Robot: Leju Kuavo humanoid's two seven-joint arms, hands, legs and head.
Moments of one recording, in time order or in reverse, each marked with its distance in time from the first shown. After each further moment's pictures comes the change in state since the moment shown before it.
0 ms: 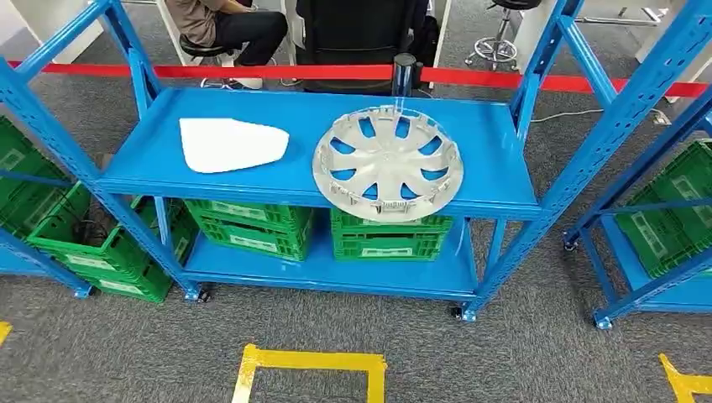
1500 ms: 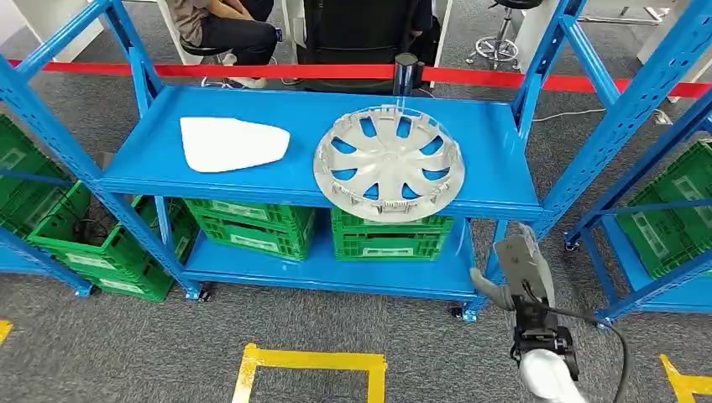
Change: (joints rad) left arm -0.033 -0.005 -0.152 0.039 0.089 0.013 -0.071; right arm -0.185 -0.204 0.023 -1.155 0.956 0.220 0.560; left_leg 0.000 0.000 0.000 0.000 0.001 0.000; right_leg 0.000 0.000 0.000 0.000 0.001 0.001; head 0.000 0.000
